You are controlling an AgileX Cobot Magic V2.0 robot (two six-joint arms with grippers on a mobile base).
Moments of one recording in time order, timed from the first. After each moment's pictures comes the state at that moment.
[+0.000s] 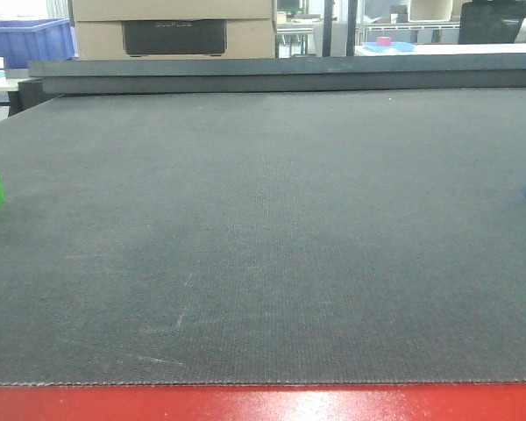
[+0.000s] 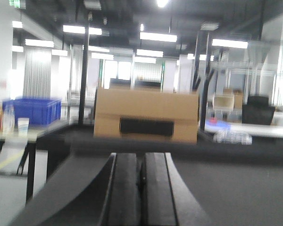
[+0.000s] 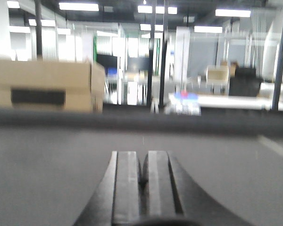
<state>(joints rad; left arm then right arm) -0.01 0.00 -0.20 0.04 -0.08 -0.08 0.07 0.00 -0.19 0.15 0.01 -0.14</state>
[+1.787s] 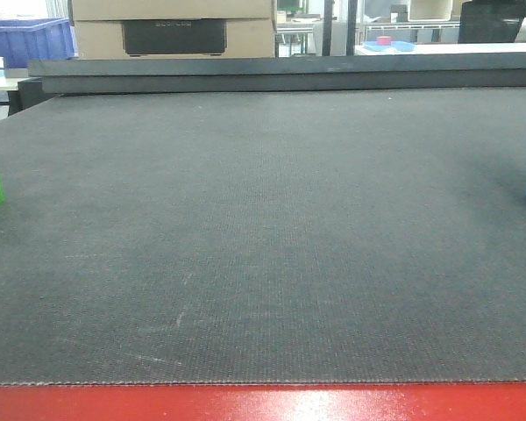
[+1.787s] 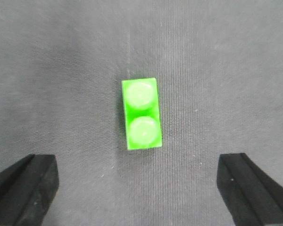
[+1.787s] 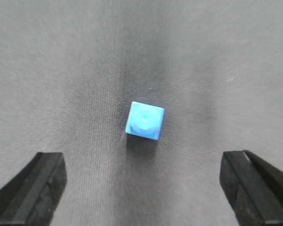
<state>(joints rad) 0.06 1.63 -1.38 -0.01 1.01 0.07 0.01 1.59 -1.35 0.09 0.97 -0.13</state>
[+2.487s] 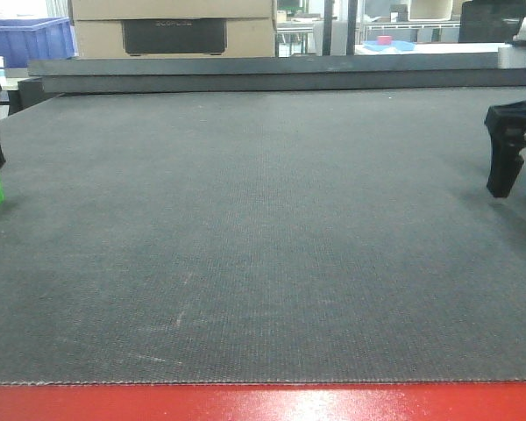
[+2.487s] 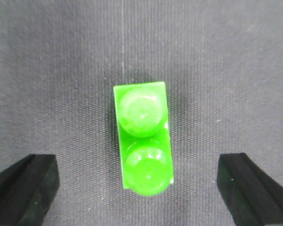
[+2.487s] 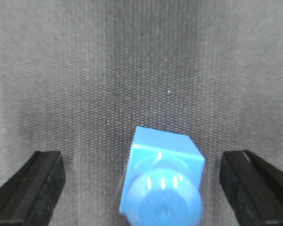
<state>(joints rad) 0.06 1.80 -1.38 -0.03 0.95 0.08 0.01 1.89 -1.35 0.12 0.86 -0.10</state>
